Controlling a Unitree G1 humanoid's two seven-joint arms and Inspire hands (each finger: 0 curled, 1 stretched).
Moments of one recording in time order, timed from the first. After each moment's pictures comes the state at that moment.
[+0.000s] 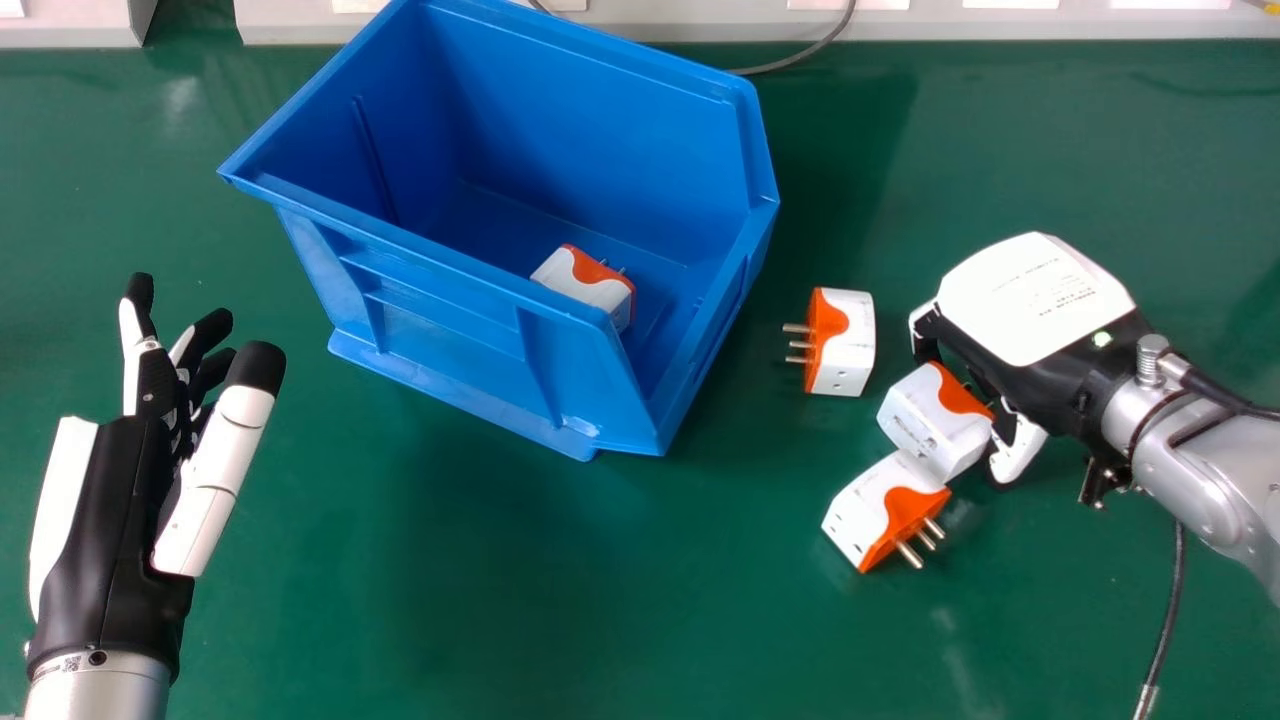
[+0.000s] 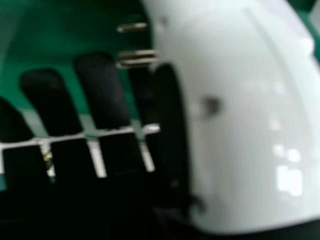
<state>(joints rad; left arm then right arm) 0.38 0.21 0.26 -0.31 0.04 -0.05 -0.07 -0.56 -0.69 0.53 0.68 -0.99 -0.28 -0.14</state>
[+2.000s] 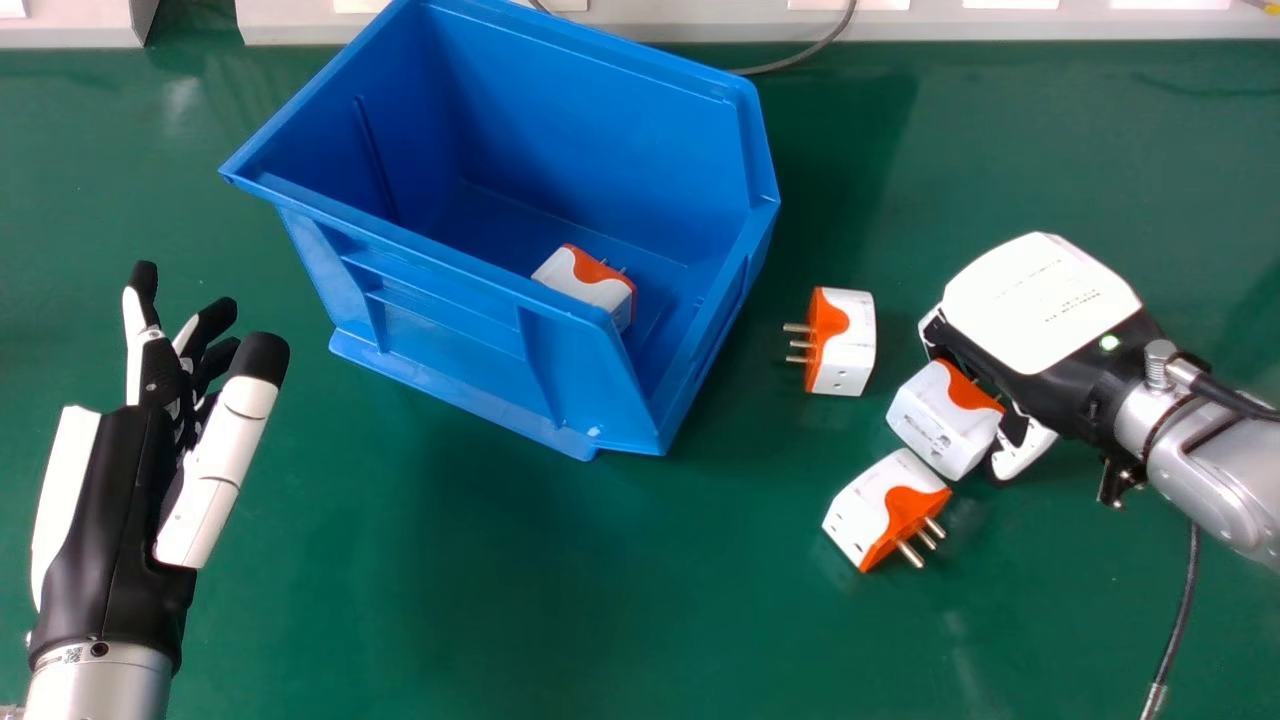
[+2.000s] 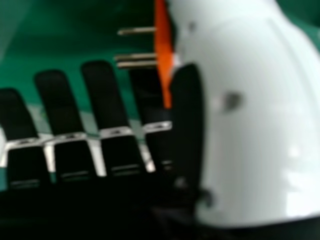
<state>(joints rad) 0.37 0.21 0.26 -0.32 0.04 -0.05 -0.08 -0.58 -0.72 0.56 0.71 -1.06 -0.31 -0.23</state>
